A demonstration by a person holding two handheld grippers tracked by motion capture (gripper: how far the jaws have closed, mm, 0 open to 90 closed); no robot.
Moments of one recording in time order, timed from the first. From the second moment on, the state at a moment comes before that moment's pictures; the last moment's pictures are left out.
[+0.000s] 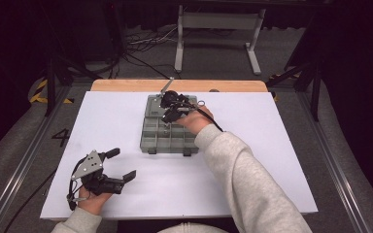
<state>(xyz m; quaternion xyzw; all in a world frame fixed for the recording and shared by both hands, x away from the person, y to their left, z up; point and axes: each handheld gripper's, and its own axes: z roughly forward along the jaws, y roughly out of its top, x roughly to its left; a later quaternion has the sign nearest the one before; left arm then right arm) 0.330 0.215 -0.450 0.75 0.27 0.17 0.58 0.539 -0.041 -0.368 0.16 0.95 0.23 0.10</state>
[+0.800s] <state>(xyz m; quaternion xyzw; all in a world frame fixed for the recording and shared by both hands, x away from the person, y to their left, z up) 0.331 0.214 -0.449 0.75 0.27 0.16 0.58 0.540 -0.048 -0.377 0.20 0.94 0.25 0.11</state>
